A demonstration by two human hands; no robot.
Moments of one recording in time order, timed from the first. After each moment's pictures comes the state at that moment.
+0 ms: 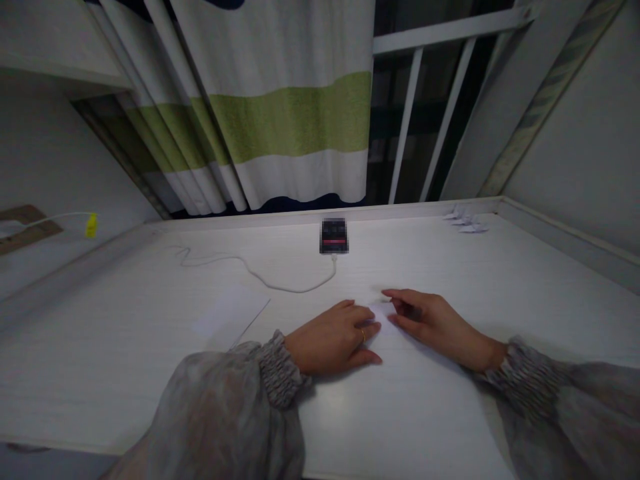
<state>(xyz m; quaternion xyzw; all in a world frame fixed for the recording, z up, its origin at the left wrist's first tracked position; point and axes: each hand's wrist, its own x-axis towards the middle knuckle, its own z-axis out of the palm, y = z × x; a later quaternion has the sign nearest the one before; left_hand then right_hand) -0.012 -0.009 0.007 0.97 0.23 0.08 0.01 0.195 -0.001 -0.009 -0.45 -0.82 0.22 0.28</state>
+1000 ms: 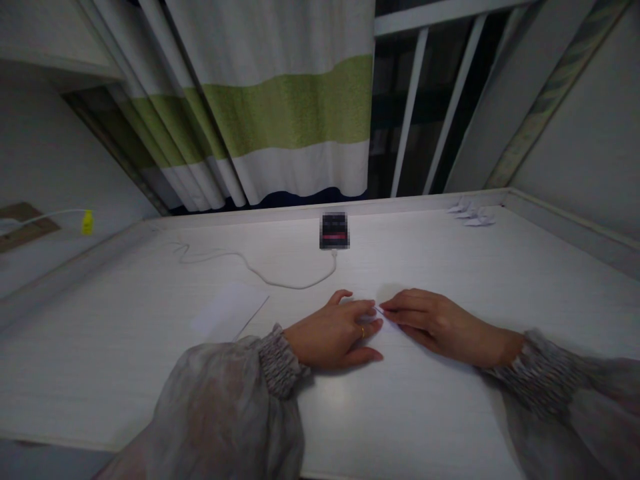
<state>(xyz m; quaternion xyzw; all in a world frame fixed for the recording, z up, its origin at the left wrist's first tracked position) -0.015 -0.007 0.006 0.97 0.21 0.08 0.04 0.204 -0.002 -0.002 -0.25 -0.95 0.02 0.21</state>
